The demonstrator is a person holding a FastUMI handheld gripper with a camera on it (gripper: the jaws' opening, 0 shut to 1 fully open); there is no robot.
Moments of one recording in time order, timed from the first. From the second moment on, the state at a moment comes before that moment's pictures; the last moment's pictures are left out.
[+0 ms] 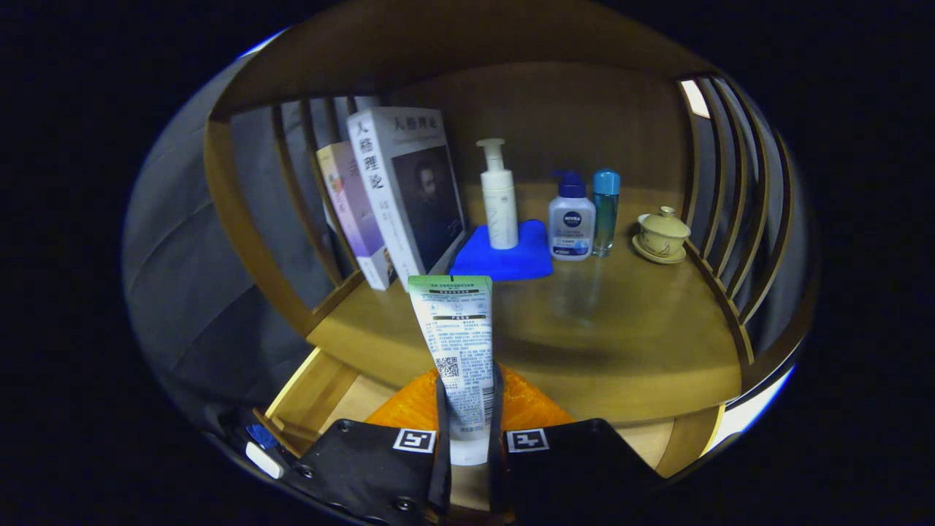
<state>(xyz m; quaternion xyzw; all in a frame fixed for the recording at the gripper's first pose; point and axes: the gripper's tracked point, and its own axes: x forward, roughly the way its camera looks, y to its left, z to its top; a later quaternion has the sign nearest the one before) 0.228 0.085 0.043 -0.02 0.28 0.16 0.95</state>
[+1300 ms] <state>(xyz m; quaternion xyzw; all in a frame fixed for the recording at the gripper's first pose) 0.188 0.074 0.064 -0.02 0.13 0.07 0.99</state>
